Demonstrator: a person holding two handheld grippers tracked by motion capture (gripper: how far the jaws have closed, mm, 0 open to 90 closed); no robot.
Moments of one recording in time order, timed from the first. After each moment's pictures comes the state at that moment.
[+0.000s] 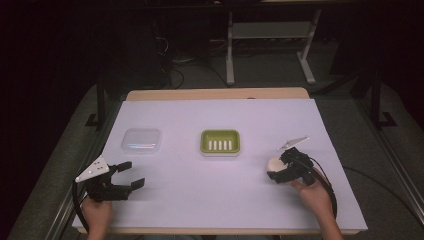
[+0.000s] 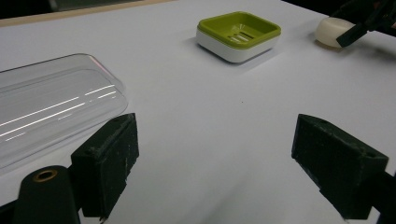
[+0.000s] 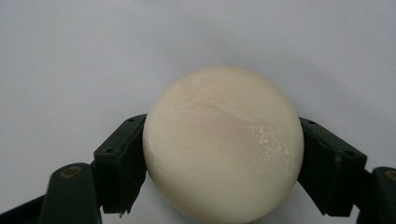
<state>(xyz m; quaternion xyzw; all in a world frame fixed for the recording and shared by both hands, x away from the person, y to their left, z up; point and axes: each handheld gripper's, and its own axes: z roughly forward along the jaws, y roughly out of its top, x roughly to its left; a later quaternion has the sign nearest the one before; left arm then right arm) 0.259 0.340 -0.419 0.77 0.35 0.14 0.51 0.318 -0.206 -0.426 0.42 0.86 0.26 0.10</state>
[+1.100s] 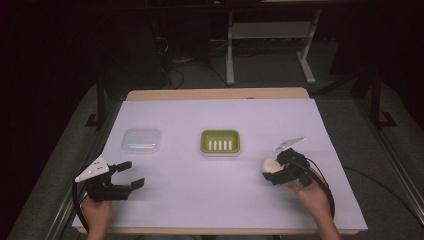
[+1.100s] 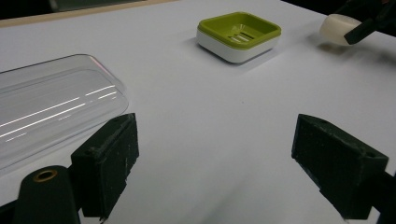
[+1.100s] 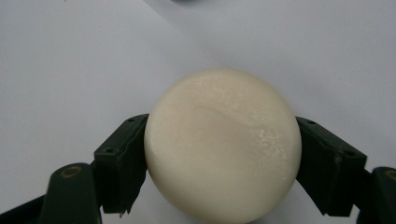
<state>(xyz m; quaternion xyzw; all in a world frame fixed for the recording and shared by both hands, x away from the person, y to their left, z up) 0.260 0.340 -0.419 0.77 0.35 0.14 0.51 0.309 -0.192 -0.415 0.40 0.87 0.28 0.10</state>
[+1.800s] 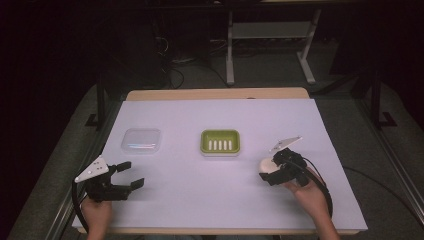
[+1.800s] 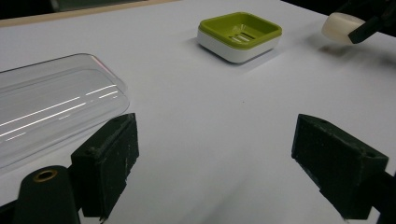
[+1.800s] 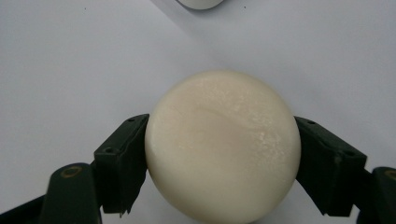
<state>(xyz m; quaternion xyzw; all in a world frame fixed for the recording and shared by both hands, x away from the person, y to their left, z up) 0.259 0.341 -0.419 0.77 0.35 0.14 0.51 0.308 -0.182 -0.408 0.38 0.88 0.28 0.10</state>
